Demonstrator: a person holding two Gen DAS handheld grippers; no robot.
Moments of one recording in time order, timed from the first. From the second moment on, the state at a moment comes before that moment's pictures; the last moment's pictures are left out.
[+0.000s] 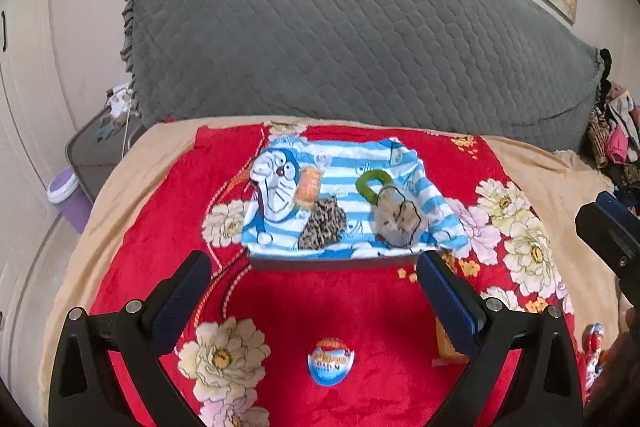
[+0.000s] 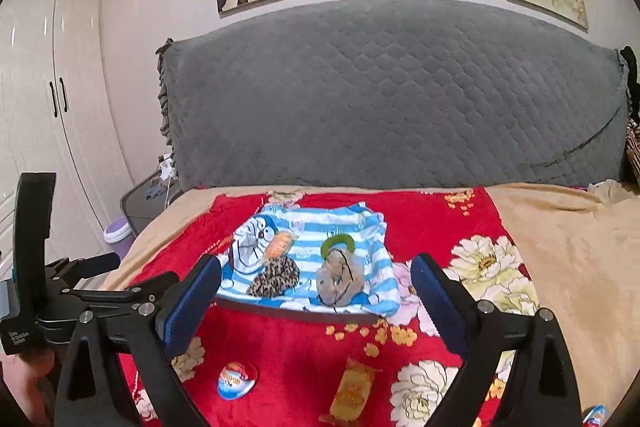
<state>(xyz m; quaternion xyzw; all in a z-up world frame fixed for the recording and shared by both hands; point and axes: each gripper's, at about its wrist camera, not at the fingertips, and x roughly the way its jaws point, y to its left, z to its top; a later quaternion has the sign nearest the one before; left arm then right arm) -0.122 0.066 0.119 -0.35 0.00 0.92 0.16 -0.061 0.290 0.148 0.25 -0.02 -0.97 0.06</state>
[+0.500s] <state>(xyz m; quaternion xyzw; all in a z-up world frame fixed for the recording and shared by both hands) -0.089 0.047 0.086 -0.38 -0.01 0.91 0.15 -0.037 0.277 0.116 0.28 -0.01 -0.96 0.08</state>
